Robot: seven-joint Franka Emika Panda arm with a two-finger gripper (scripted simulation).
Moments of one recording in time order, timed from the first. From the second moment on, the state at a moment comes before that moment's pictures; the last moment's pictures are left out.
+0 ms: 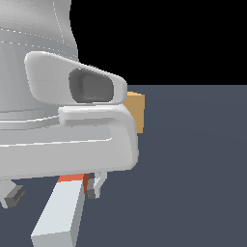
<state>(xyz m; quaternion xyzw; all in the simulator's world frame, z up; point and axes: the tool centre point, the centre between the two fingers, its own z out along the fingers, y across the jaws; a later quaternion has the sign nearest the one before) -0.085 -0.181 0.069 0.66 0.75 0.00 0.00</state>
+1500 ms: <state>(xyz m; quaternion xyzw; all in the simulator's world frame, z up) -0.084 -0.180 0.021 0.66 0.75 0.00 0.00</state>
